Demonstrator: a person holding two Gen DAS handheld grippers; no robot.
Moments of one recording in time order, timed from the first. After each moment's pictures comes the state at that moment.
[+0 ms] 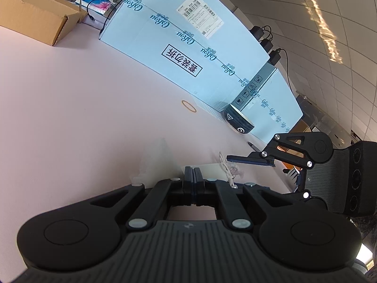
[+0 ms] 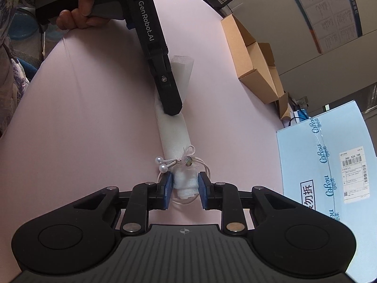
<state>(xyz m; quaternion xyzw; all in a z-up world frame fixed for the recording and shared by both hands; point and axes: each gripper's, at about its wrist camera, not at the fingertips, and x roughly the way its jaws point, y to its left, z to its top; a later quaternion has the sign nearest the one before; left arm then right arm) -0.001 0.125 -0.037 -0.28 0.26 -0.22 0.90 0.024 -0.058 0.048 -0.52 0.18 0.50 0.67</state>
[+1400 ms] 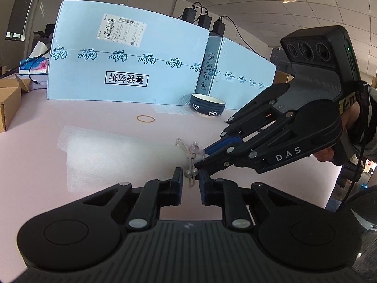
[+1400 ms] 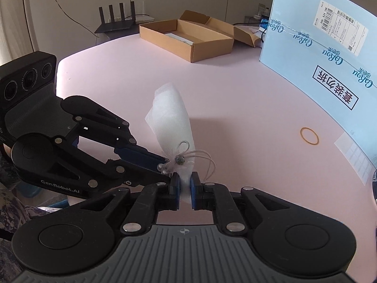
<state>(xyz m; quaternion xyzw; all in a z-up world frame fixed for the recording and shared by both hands) -0.022 0.051 0.000 -0.07 0.21 -0.27 0.94 0.048 -0.083 0.094 -0.18 0.39 0.45 0.78</state>
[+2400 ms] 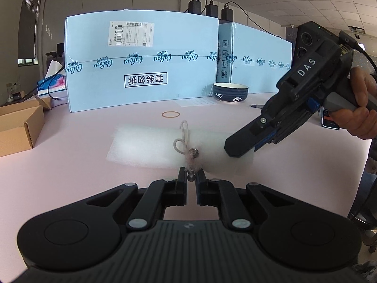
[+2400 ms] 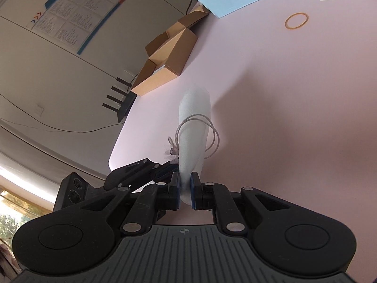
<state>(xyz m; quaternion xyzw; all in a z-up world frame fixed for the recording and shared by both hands) -0.025 0.044 -0.005 0.03 0.21 -0.19 0.96 0.093 -0.148 0.061 0.25 0.52 0.42 0.70</state>
